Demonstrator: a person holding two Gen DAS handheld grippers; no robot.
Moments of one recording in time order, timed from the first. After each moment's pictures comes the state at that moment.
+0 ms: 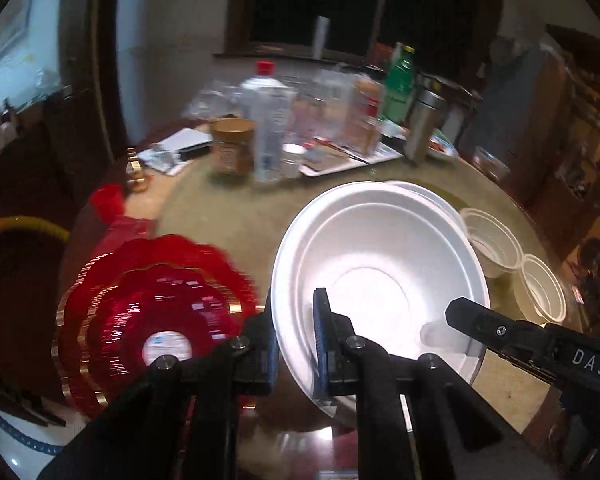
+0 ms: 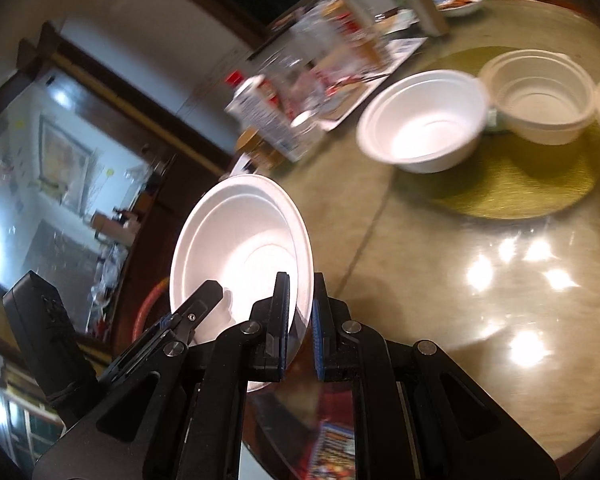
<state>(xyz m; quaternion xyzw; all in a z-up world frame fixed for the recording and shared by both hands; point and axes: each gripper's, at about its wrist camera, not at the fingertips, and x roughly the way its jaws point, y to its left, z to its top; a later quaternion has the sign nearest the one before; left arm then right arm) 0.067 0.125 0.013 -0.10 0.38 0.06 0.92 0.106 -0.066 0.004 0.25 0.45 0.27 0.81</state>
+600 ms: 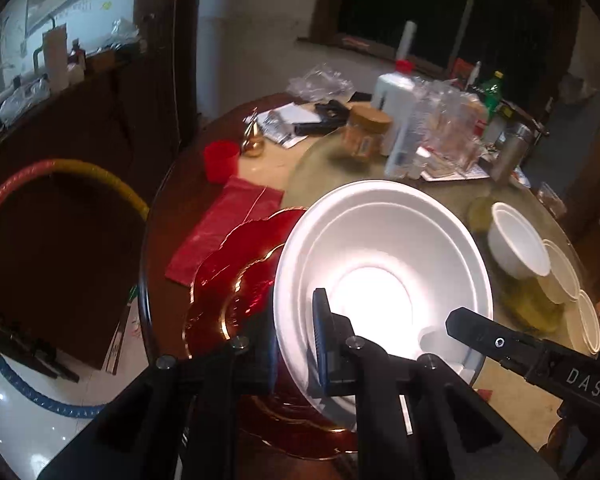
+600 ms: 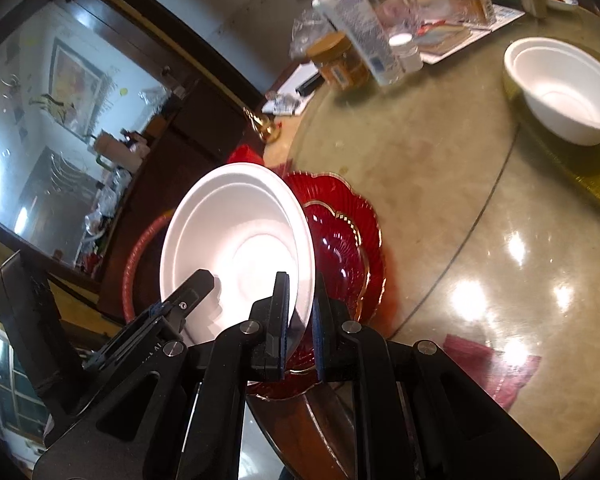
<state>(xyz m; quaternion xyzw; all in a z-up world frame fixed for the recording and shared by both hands) 0.035 0.237 -0.018 -0.16 0.40 0.16 0.89 0.110 0.073 -0.023 0.16 0.51 0.33 0.78</state>
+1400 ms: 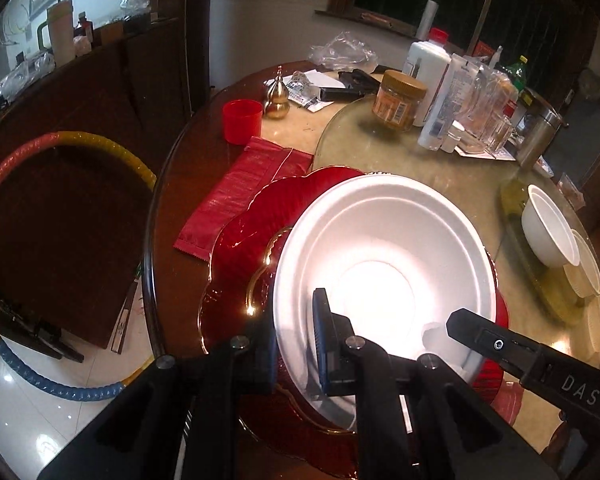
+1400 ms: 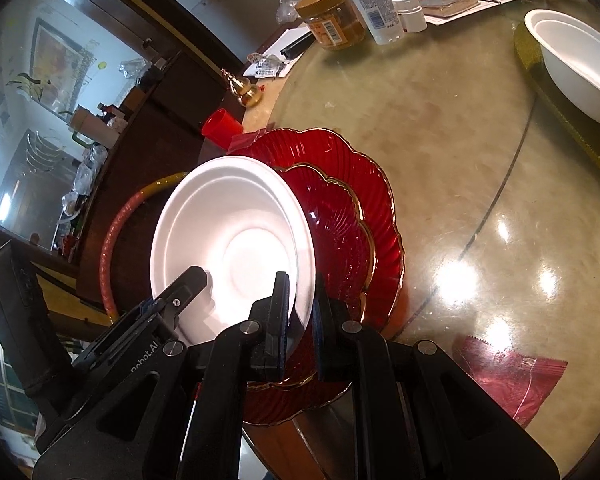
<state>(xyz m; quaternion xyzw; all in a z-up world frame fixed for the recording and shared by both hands) 0.040 0.258 -0.053 -0.17 0.44 0.17 0.87 0.122 0.099 -0.056 0.12 0.54 0.31 0.77</state>
